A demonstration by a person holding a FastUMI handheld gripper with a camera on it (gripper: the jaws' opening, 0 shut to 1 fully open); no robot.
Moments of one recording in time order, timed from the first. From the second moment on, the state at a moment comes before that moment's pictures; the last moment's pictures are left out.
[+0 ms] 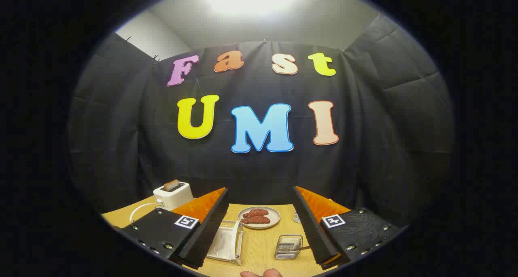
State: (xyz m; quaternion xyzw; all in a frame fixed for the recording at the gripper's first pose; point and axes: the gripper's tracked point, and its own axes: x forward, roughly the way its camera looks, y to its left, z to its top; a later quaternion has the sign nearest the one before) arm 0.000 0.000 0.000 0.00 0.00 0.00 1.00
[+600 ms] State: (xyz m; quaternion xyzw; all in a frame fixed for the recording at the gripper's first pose) arm -0.007 -0.011 -0.002 0.00 0.00 0.00 1.00
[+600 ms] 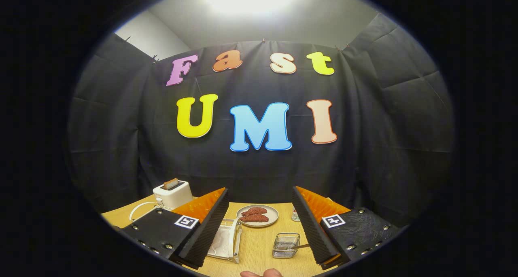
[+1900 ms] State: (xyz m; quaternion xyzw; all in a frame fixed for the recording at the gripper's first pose) arm 0.076 0.087 -0.052 0.03 0.21 -0.01 0.98
